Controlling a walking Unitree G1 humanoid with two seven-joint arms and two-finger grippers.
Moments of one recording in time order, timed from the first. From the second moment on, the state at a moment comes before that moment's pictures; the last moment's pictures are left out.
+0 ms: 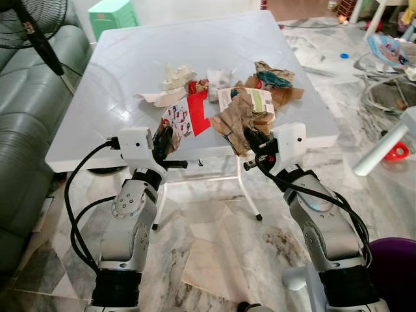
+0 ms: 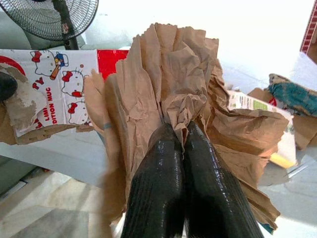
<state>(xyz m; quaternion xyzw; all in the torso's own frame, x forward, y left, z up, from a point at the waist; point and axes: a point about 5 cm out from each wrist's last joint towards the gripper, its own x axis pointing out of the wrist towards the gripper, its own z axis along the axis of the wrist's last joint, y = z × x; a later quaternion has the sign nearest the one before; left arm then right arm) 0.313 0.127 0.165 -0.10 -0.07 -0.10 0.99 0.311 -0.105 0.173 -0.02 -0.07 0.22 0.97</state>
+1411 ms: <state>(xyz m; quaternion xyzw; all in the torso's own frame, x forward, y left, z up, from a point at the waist) 0.309 0.131 0.154 -0.10 -0.04 -0.09 0.99 0.316 -0.137 0.172 -0.04 -0.09 0.10 0.99</state>
